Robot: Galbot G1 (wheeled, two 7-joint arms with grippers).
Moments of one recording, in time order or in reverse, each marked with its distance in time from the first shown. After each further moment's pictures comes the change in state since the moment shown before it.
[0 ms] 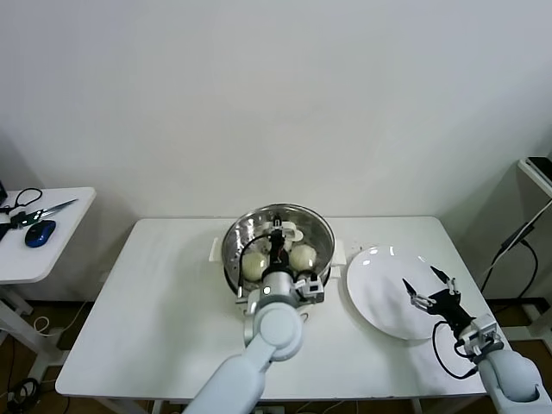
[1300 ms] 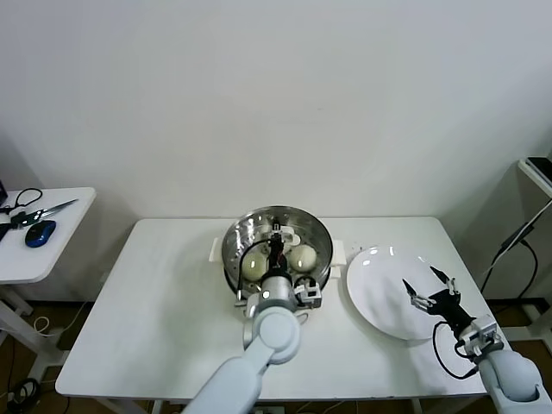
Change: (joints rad) left arm 0.002 0.028 0.015 0.027 -0.015 0.000 -0.026; right arm 0.005 0.007 0.008 -0.009 -0.008 0.004 -0.014
